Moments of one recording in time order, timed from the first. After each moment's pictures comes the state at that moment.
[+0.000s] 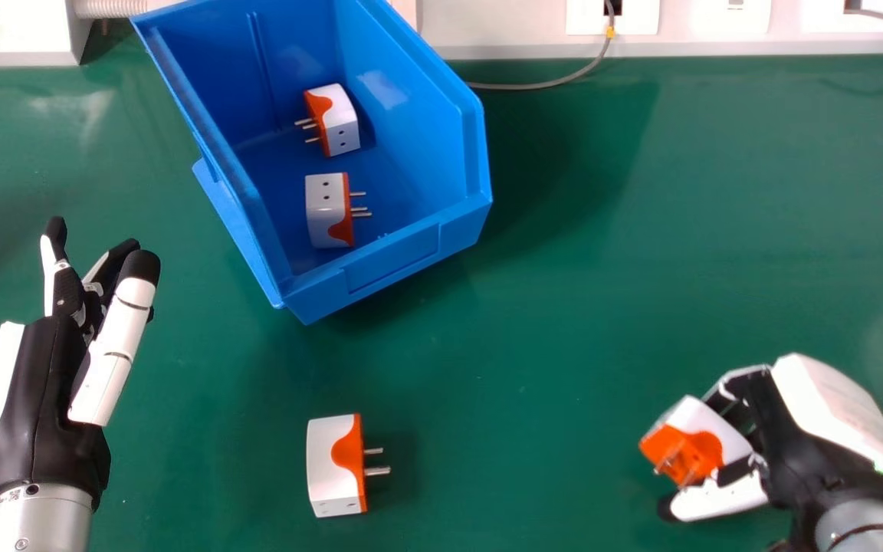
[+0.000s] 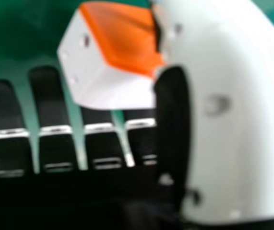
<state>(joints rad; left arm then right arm) 0.30 0.17 0.28 -0.23 -0.08 -0.02 -0.09 0.29 -0.36 0.23 -0.45 -0.87 0.57 0.24</state>
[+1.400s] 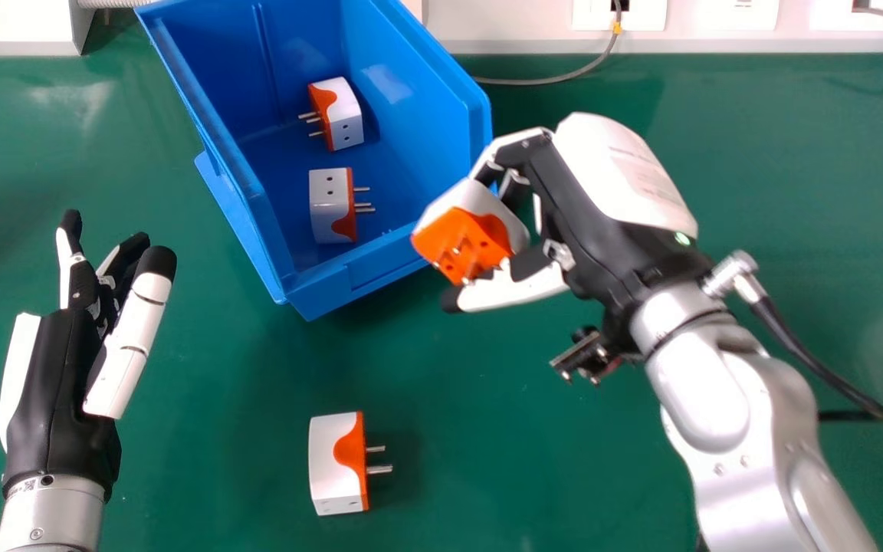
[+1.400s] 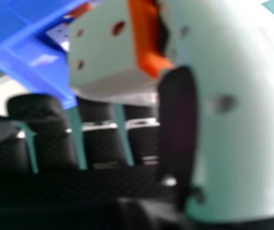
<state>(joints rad) 0.28 0.17 0.26 -0.20 -0.05 -0.04 -0.09 -0.30 -0.15 0.37 -0.19 -0.77 0.29 0.20</state>
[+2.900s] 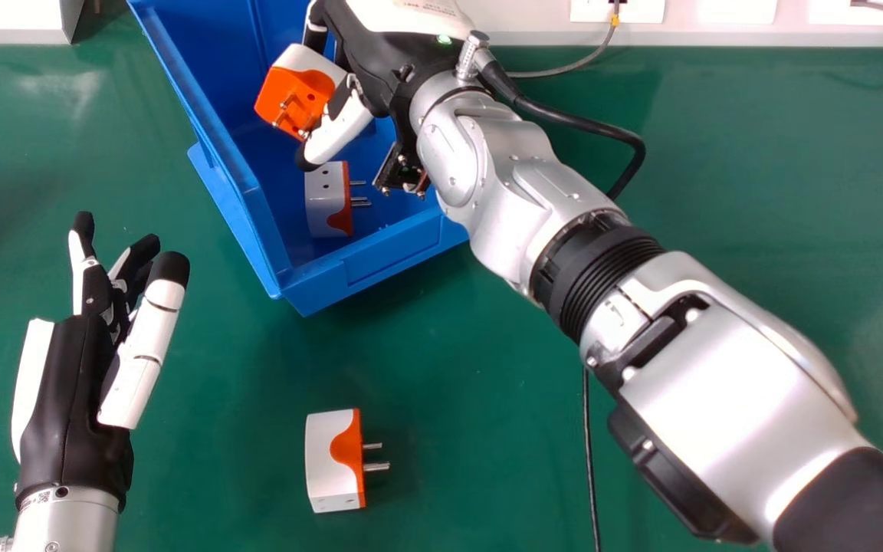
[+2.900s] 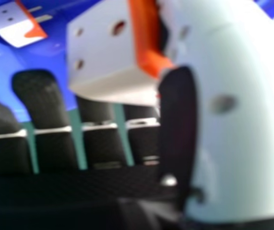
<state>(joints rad) 0.34 0.14 0.22 -0.27 -0.01 -0.05 -0.06 -1.32 0.16 0.43 1.29 -0.64 0.08 -0.15</state>
